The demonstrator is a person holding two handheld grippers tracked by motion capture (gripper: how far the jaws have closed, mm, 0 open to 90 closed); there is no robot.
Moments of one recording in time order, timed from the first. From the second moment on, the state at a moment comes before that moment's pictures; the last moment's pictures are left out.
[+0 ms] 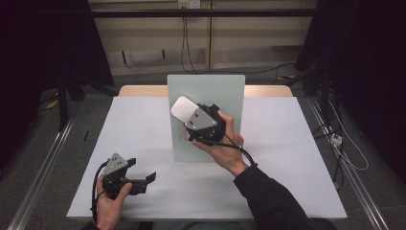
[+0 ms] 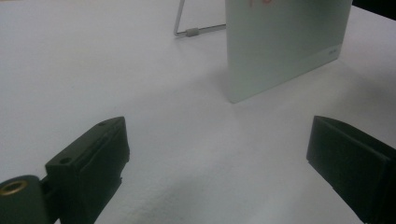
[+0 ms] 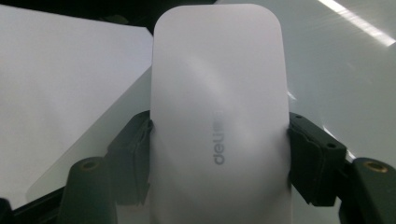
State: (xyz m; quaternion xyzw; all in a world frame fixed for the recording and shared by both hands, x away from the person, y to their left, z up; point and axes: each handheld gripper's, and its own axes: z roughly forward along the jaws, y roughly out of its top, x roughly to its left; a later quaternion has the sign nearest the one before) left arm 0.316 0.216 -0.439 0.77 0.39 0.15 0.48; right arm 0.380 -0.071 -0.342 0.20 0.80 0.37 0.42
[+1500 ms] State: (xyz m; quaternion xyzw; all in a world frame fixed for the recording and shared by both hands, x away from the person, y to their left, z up) left arm 0.316 0.216 -0.439 0.77 0.39 0.15 0.48; right arm 0.354 -0.056 -0.405 0.17 0.86 0.33 0.36
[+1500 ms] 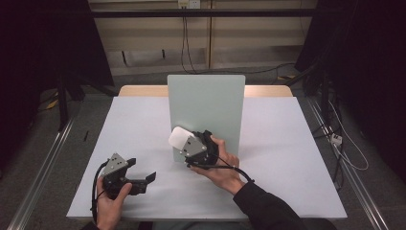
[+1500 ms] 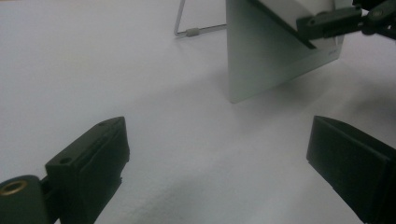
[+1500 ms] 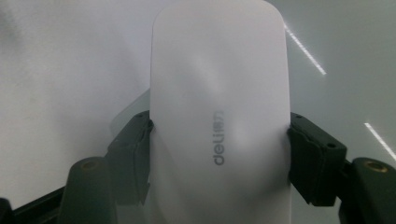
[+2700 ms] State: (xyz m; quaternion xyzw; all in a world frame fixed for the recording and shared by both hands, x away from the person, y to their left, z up) left arm 0.316 0.216 -0.439 0.77 0.39 0.15 0.48; right arm 0.353 -0.067 -0.401 0.19 0.85 0.33 0.37
